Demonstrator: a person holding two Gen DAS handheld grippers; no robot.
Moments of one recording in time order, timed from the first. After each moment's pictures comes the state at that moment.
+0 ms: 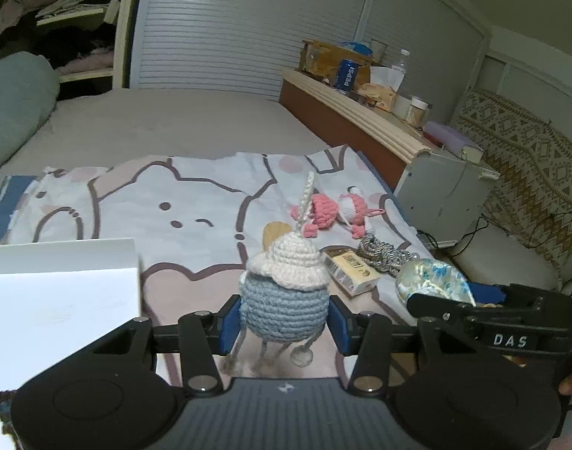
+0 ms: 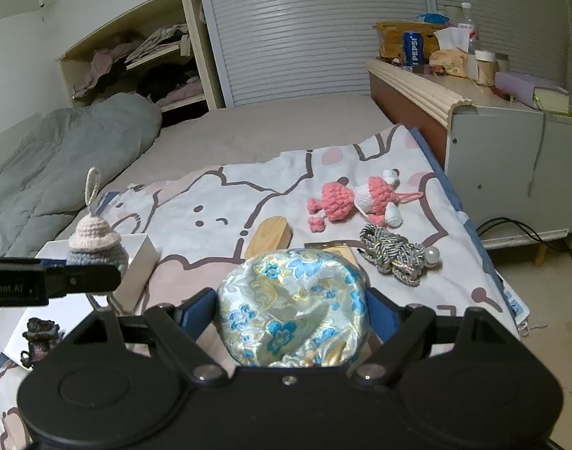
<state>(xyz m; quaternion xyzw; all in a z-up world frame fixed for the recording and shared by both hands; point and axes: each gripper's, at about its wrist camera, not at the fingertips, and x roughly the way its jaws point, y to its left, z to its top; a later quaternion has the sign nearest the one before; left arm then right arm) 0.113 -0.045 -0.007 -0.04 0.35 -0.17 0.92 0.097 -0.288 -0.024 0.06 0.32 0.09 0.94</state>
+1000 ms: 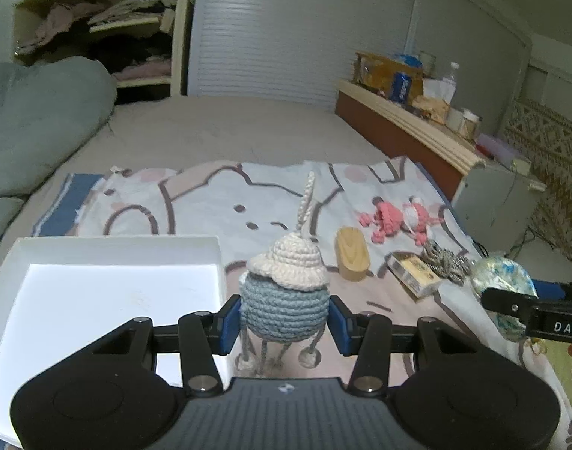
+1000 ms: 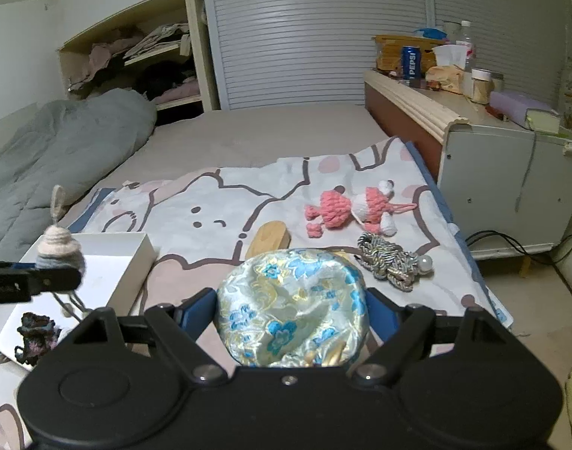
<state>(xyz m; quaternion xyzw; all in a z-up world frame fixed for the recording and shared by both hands) 0.101 0.005 -0.004 -0.03 0.33 -0.09 0.94 0.087 -0.272 -0.013 0.04 0.31 0.06 0.95</state>
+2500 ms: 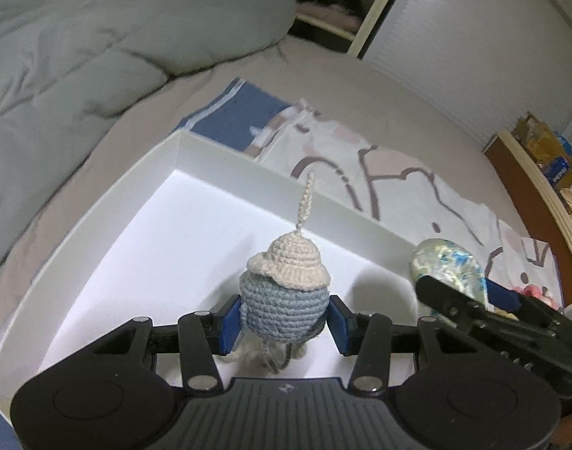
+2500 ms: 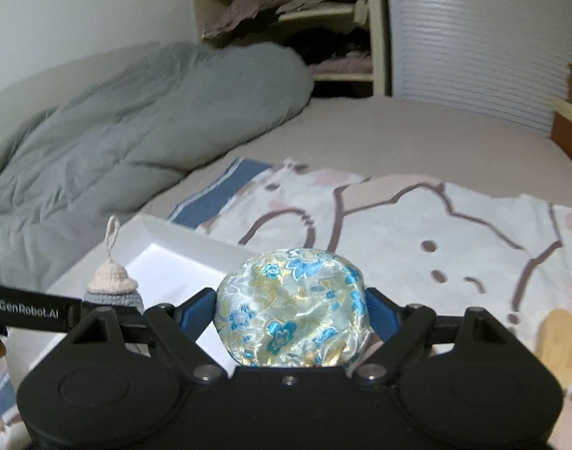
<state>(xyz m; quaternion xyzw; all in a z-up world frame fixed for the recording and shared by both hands) 0.155 0.202 -0.071 -0.22 0.40 0.07 0.89 0.221 -0.018 -0.067 -0.04 0.31 0.27 0.91</state>
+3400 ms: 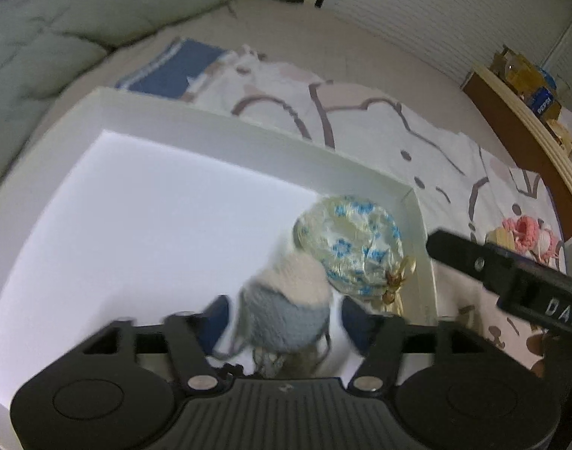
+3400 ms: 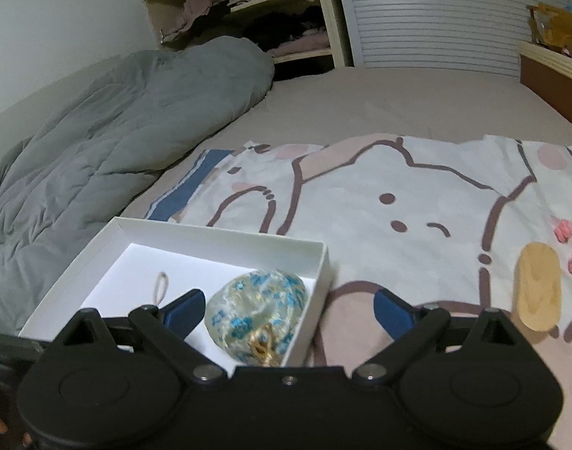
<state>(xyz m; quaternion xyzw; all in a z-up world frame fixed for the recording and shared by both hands) 0.163 0.140 -0.087 -0.16 0.45 0.02 0.88 0.219 -0.078 -0.074 0.03 0.35 0.23 0.91</state>
